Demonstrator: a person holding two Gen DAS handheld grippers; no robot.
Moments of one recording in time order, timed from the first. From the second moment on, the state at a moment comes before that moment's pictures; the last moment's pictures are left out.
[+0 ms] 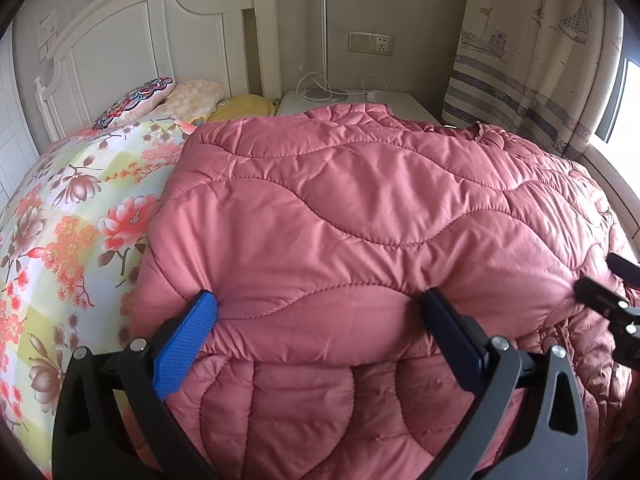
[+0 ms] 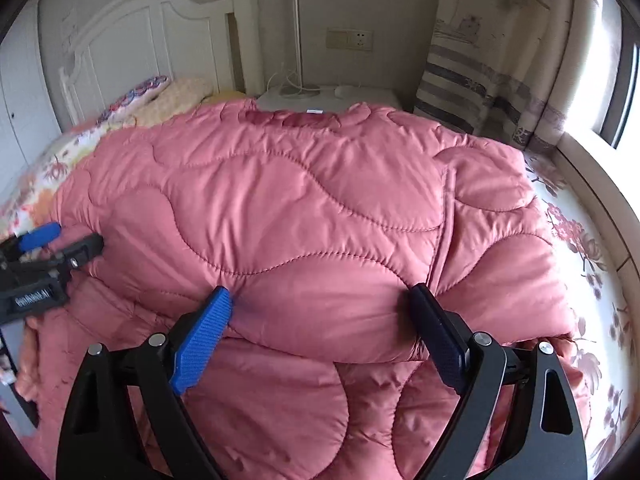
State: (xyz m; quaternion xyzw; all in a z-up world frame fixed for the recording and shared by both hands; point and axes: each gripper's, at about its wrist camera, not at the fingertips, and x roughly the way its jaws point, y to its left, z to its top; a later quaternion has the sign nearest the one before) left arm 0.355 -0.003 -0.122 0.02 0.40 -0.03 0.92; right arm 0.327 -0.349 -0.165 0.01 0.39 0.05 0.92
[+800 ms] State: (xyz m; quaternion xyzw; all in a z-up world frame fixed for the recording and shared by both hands) left arm 0.289 0.026 -0.133 0.03 0.44 -0.04 0.90; right arm 0.276 -0.376 -0.164 -0.05 0.41 0.02 0.91
